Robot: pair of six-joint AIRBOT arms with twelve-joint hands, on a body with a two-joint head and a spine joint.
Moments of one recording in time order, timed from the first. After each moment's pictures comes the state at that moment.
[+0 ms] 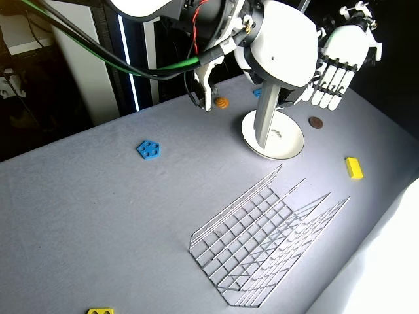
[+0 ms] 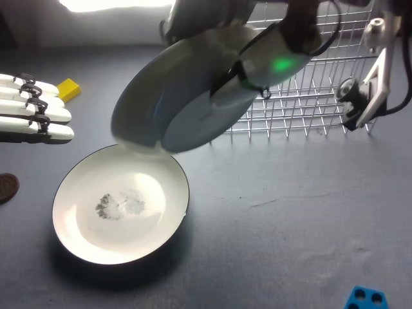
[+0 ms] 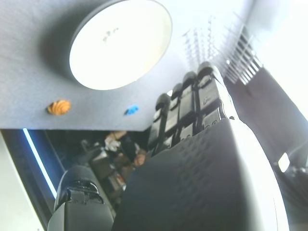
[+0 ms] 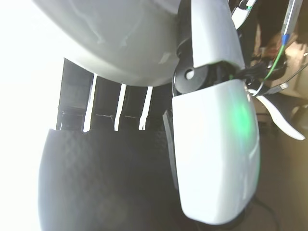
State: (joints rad) left arm 0.58 -0.74 1.48 1.33 -1.09 -0.08; right arm 0.10 -1.06 0.89 -0.27 -0.07 -0.31
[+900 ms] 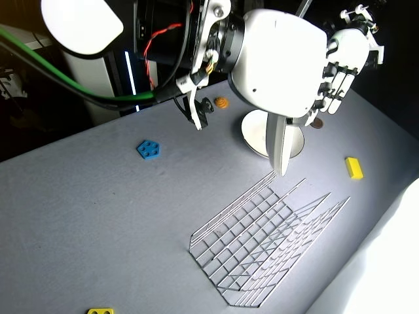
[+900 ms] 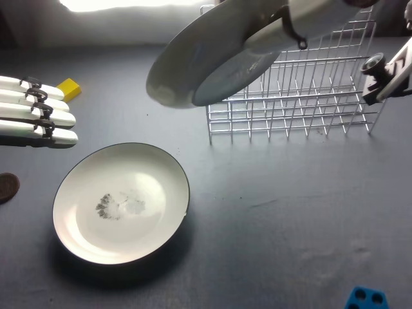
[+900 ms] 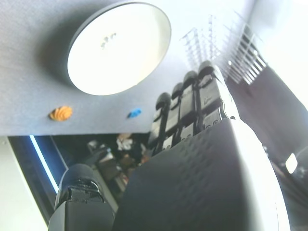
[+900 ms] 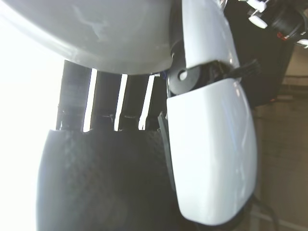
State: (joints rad) left arm 0.55 -0.75 1.48 1.38 -1.09 -0.08; right arm 0.04 -0.99 1.00 -0.28 0.10 -0.14
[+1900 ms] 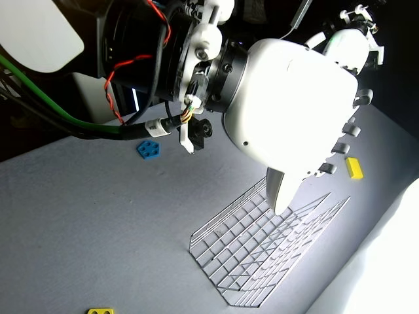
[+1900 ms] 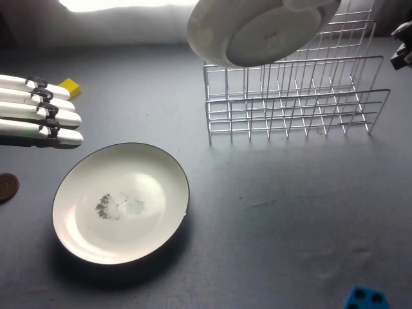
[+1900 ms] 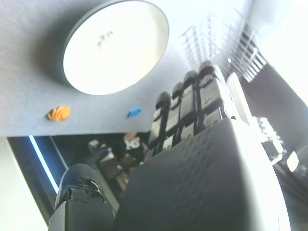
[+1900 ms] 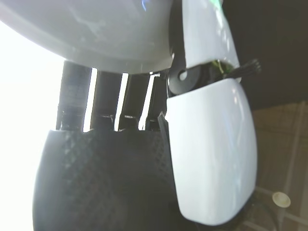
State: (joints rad) left arm 0.54 -0.76 1.47 1.39 -1.09 -0.08; right arm 0.10 -0.99 1.12 -0.27 -0.02 -0.02
